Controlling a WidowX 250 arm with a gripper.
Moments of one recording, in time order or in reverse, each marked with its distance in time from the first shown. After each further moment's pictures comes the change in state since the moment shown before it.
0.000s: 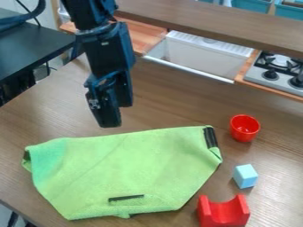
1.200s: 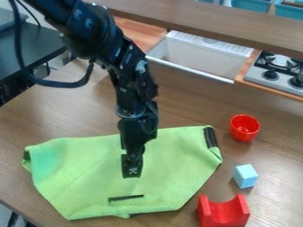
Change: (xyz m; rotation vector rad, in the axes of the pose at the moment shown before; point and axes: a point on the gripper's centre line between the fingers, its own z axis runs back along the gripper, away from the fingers) arm -0.016 0.029 -0.102 0.243 0.248 0.280
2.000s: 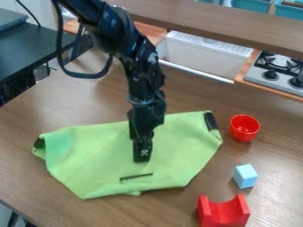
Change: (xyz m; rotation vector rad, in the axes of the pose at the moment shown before) arm 0.008 0.052 -0.024 0.013 0.034 0.076
